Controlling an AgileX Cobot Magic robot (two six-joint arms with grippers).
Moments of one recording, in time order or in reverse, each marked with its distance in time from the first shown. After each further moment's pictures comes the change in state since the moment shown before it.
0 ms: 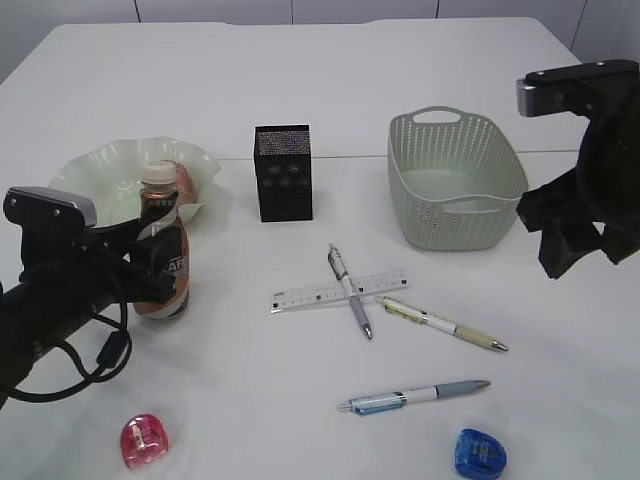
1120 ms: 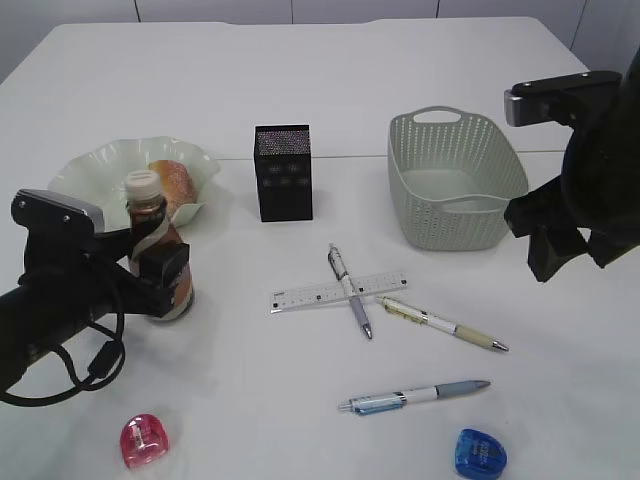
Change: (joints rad) left arm 0.000 -0.045 0.005 0.006 0.089 0.060; right arm 0.000 0.038 0.000 0.000 -0.032 0.000
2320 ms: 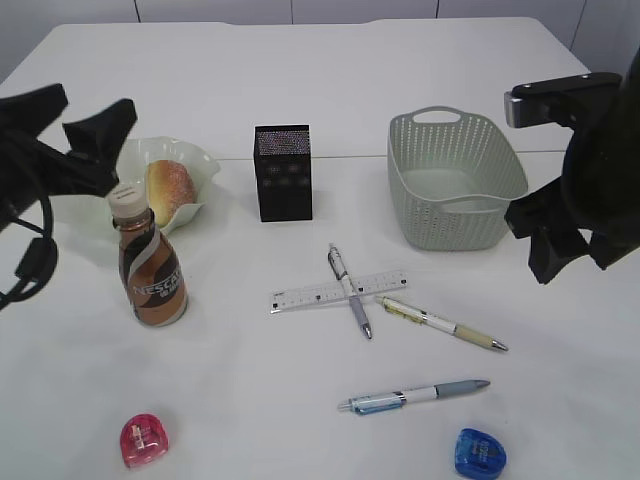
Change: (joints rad) left arm 0.026 -0.416 0.011 -0.043 0.027 0.014; right arm 0.000 0.002 0.000 0.000 0.006 0.000
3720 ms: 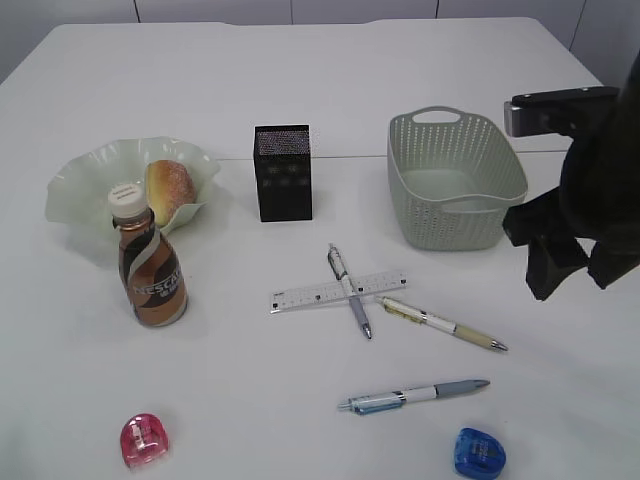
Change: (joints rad) left arm 0.355 -0.569 0.006 -0.023 1.485 -0.126; right arm 0.000 0.000 0.000 0.068 0.059 0.001
